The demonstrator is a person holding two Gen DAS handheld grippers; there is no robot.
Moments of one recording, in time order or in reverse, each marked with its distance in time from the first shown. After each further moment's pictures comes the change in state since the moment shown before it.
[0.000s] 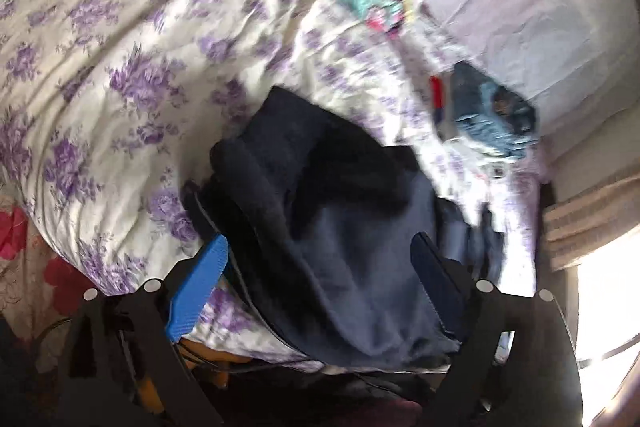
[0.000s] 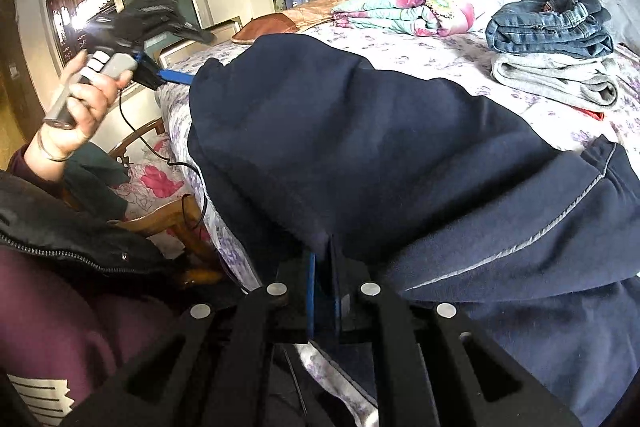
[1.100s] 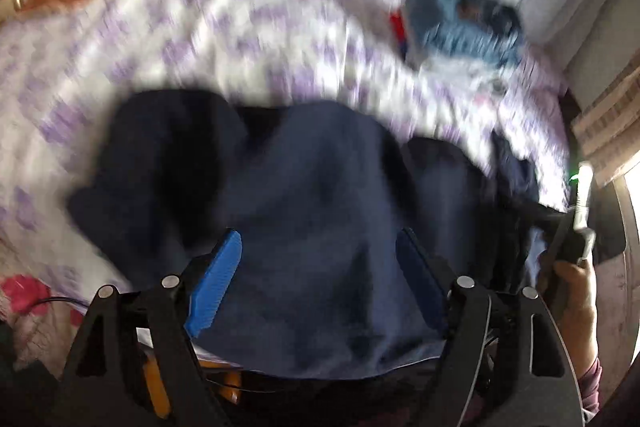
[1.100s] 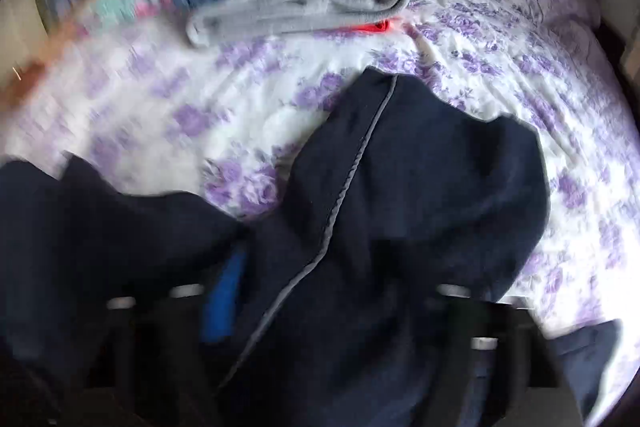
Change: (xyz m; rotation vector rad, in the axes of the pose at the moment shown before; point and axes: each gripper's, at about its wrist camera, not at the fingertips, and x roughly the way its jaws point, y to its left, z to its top) left arm 0.054 -0.090 -0.039 0.298 0.067 0.123; right arm 0.009 -0.172 0.058 0.499 0.166 -0.564
